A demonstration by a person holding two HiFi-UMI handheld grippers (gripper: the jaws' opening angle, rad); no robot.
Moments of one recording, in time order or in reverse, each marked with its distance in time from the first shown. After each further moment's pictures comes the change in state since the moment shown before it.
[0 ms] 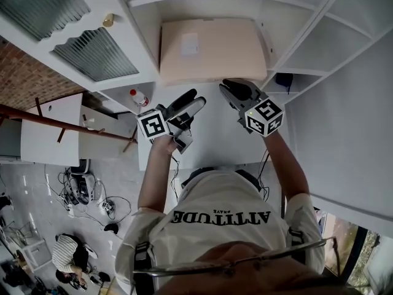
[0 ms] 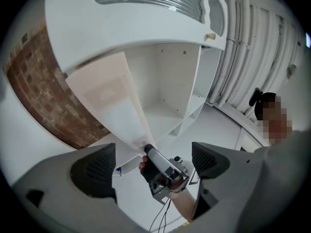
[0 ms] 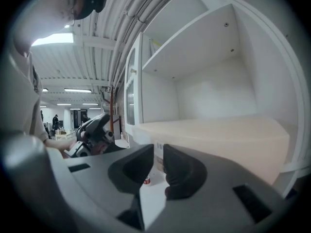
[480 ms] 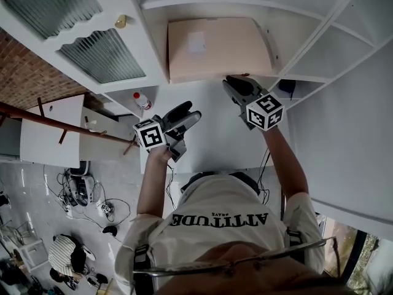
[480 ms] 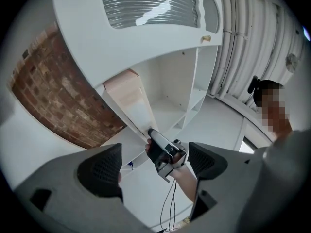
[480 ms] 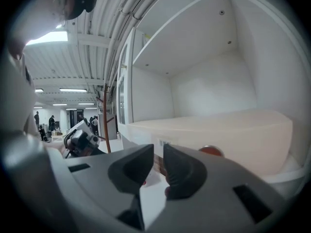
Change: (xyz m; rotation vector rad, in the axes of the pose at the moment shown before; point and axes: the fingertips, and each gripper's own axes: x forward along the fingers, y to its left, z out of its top) left arm -0.046 0.027 -0.008 0.084 0.055 0.048; right arm 0.028 -0.025 -0.001 0.025 0.015 -0.036
